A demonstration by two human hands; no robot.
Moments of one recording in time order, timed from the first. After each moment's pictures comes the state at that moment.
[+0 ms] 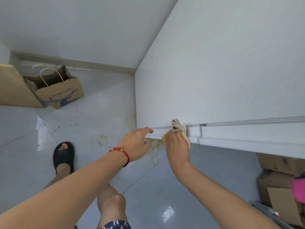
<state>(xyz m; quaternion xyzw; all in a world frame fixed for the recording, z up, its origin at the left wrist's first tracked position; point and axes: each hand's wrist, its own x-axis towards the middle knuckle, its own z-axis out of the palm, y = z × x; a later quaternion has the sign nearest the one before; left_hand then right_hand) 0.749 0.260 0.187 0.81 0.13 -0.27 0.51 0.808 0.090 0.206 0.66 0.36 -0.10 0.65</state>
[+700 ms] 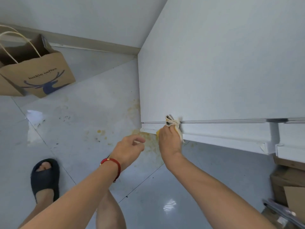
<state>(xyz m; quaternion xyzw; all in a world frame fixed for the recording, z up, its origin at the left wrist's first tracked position) 0.725 0.247 0.015 0.63 0.32 -0.32 0.63 0.819 0.101 0.011 0.66 0.41 -0.19 0.60</state>
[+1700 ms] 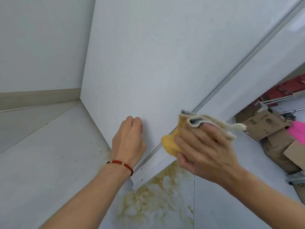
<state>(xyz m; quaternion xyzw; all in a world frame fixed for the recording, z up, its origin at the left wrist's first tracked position) 0.876 0.219 -0.239 0.87 -0.07 0.17 0.45 0.817 0.026 -0.130 0.79 0.36 0.36 0.34</state>
